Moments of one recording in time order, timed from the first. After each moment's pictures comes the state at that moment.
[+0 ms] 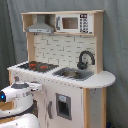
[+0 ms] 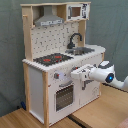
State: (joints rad) arm -0.84 -1.51 1.47 -2.57 -0.38 3.44 -0.63
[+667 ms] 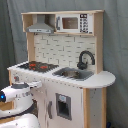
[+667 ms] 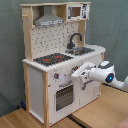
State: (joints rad) arm -0.84 -1.51 1.47 -2.57 -0.38 3.44 -0.84
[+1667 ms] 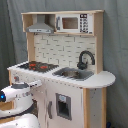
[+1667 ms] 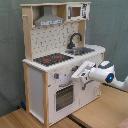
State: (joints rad) arm -0.84 -1.51 1.47 -2.57 -0.38 3.43 -0.95
